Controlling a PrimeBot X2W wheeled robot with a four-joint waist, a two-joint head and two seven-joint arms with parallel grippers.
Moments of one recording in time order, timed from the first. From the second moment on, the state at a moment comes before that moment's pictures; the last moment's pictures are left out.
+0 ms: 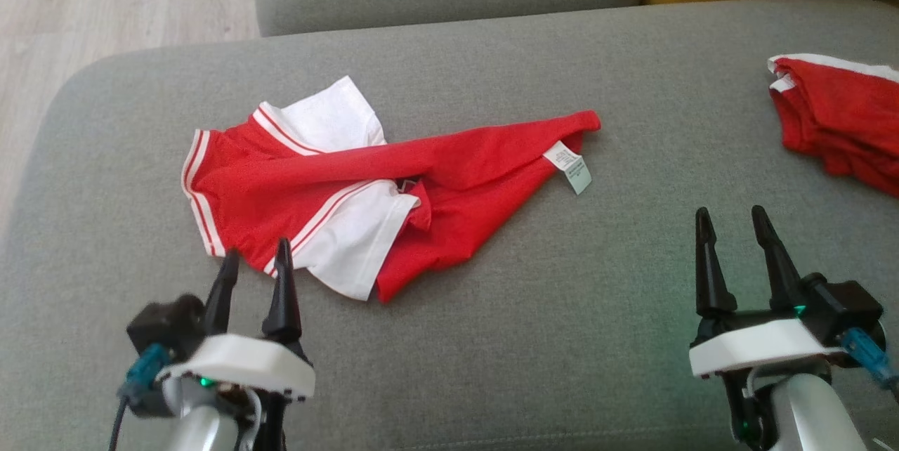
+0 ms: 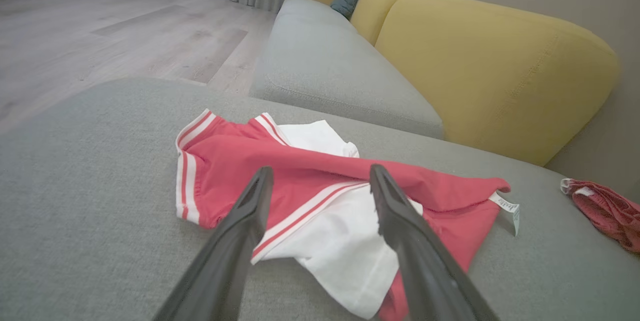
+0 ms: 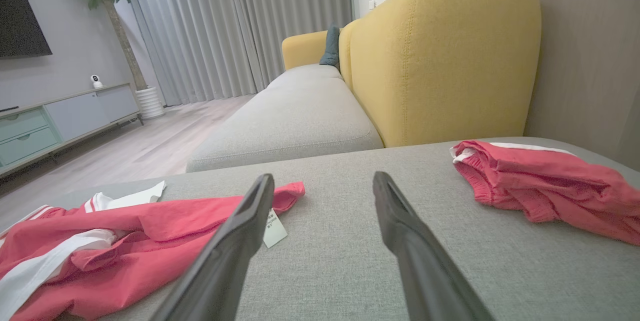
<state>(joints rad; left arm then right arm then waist) -0.06 0.19 -0.35 0.15 -0.54 0.21 -0.25 -0.07 -0.05 0.00 0.26 0.16 0.13 -0.25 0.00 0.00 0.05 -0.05</state>
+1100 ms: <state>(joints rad) -0.05 0.10 -0.40 0.36 -0.59 0.12 -0.14 -0.06 -0.05 0.01 0.26 0.15 0.13 -0.25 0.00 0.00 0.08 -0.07</state>
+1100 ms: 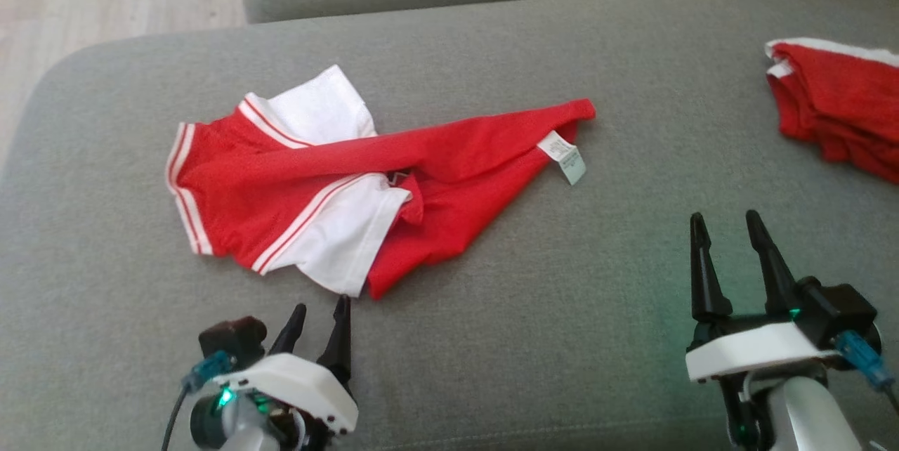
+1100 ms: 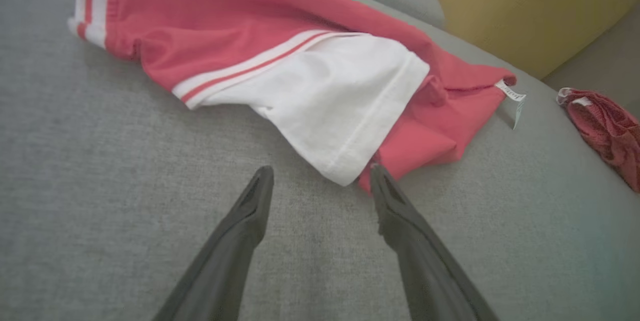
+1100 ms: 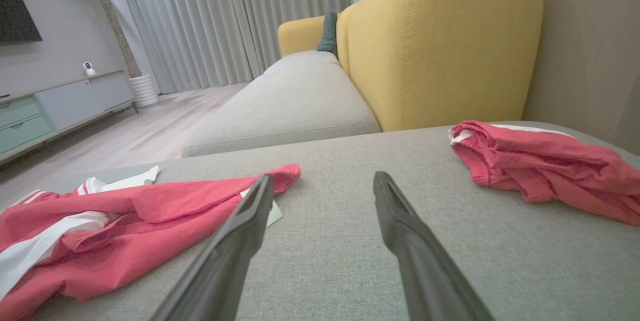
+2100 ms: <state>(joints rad) -0.21 0.06 -0.38 0.60 -0.69 0.02 -0.22 -0.09 -0.05 0.00 0.26 0.16 0.13 -0.25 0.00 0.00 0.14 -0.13</state>
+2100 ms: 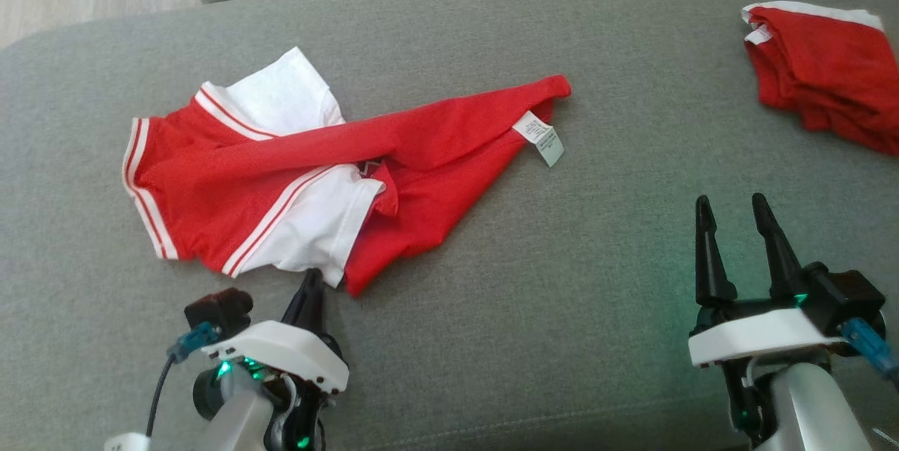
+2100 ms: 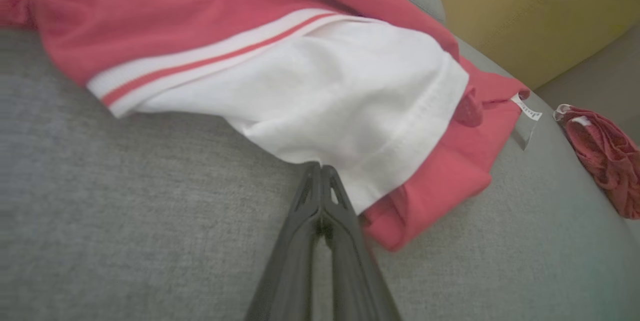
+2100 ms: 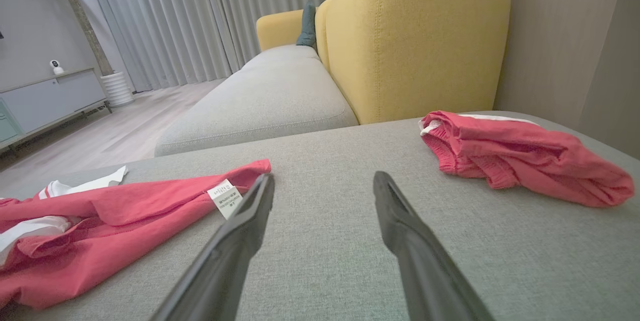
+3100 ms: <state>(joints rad) 0.05 0.14 -0.36 0.40 -0.70 0.07 -0.19 -0.09 -0.05 0.01 0.27 0.16 0.13 -0.25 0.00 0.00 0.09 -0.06</state>
